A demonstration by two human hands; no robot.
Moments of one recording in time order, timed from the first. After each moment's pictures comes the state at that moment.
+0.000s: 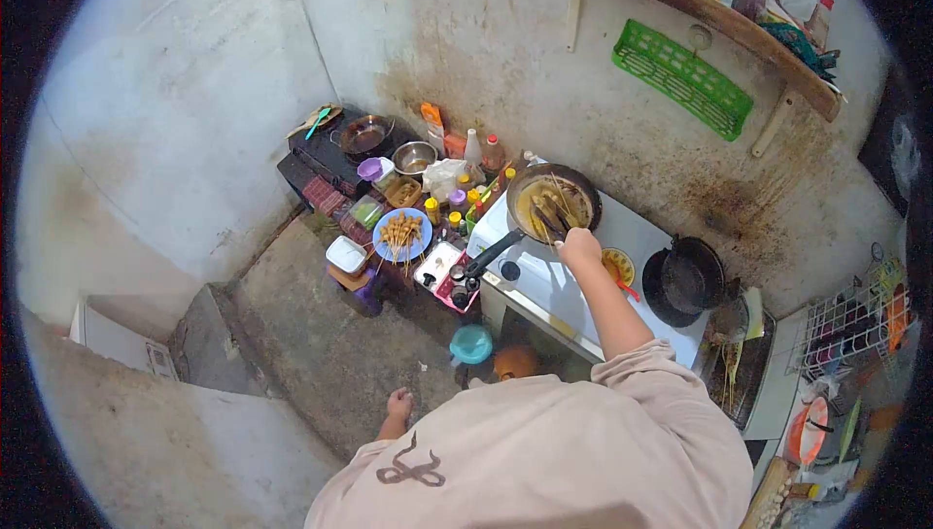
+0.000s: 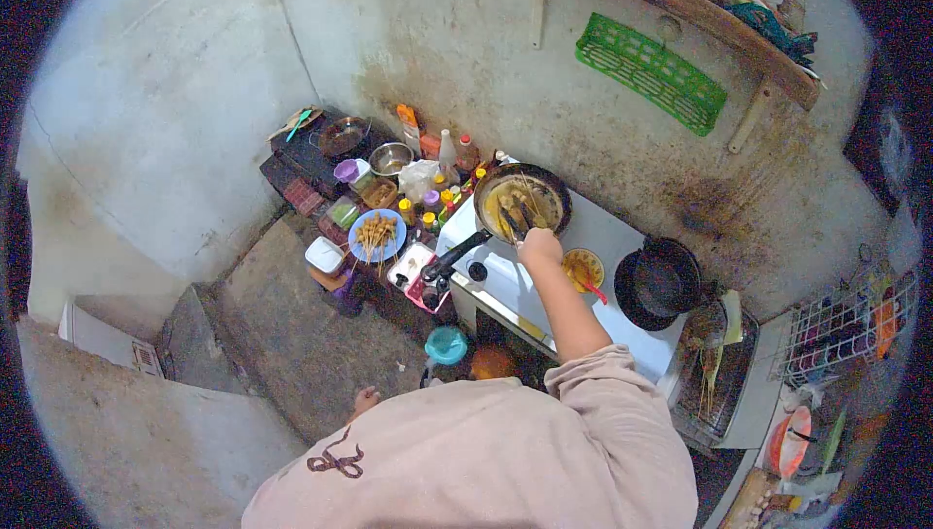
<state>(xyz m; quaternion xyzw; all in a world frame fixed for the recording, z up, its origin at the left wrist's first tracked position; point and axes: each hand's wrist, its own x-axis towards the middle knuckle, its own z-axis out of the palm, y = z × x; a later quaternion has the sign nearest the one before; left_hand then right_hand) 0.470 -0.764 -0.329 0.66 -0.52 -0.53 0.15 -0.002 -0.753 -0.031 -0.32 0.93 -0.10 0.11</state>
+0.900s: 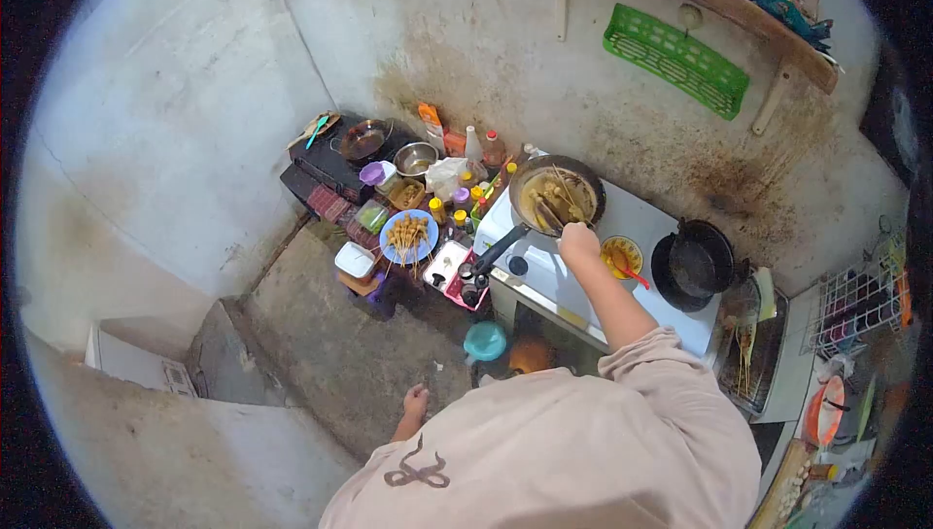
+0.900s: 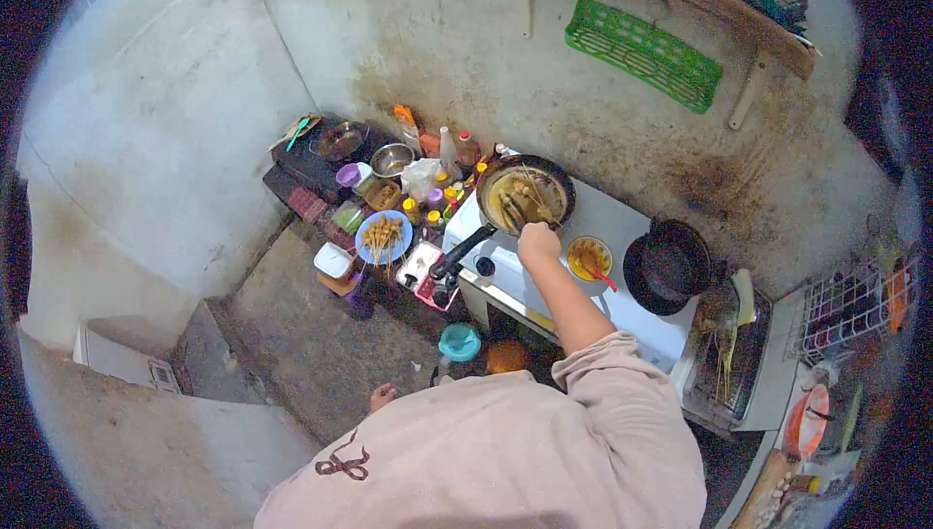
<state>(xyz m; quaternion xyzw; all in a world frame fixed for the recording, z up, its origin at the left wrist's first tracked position) 0.464 -0.771 -0.318 0.62 -0.54 -0.54 0.16 -0.001 -0.759 -0.061 -0.34 0.93 -0.09 0.08</state>
